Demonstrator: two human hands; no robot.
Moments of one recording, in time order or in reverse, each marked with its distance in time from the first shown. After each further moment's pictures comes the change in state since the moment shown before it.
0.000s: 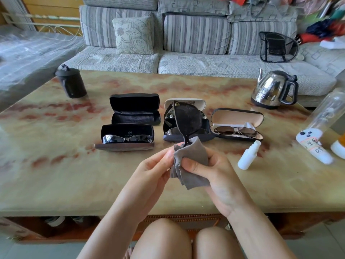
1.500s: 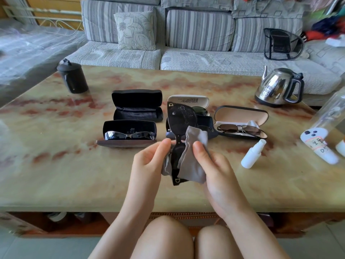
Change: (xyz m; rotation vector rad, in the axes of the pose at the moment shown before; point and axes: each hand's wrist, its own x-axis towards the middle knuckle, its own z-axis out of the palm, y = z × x) left_hand 0.000 0.006 0.014 0.267 0.367 0.187; right_hand -0.003 0.006 0.020 -0.076 0.172 -0.069
